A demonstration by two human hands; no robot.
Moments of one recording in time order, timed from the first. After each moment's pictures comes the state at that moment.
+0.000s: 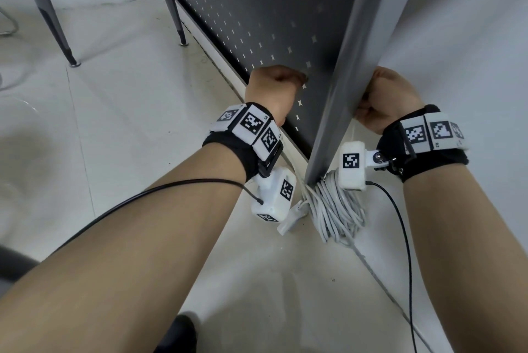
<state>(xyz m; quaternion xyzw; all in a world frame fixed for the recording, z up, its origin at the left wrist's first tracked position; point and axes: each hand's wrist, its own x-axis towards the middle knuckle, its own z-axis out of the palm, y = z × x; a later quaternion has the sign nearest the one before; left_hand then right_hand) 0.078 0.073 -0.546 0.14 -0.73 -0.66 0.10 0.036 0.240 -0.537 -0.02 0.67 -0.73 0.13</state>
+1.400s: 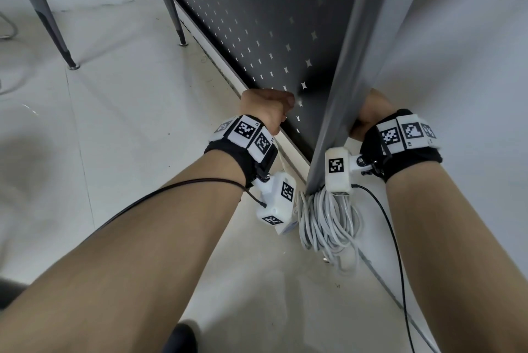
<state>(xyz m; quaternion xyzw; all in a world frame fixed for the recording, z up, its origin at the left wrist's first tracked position) 0.060 0.063 -0.582 0.22 -0.70 -0.68 0.03 0.011 0.232 -0.571 0.05 0.70 -0.69 0.16</state>
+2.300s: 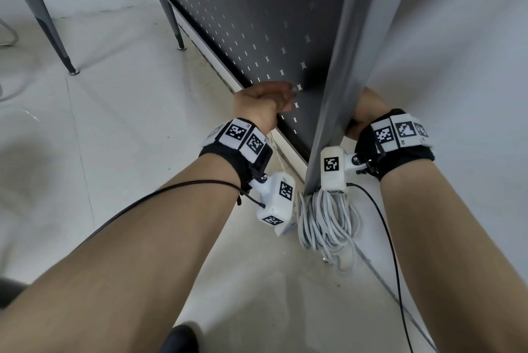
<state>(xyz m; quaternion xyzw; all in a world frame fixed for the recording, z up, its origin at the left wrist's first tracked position) 0.065 0.062 -0.587 0.15 -0.60 -0.78 0.07 0.009 0.231 -0.572 0.01 0.70 -0.69 0.15</state>
